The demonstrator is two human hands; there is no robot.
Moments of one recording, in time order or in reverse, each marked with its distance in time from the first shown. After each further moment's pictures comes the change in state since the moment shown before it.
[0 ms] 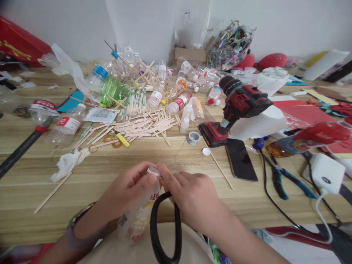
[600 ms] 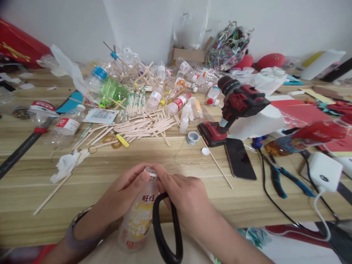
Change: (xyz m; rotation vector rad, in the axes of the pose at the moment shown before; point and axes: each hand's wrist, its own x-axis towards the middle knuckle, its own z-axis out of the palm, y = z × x) left_hand -0.001 0.000 0.002 -0.147 -0.041 0.056; right_hand -0.007 -0.005 0.027 0.108 0.107 0.094
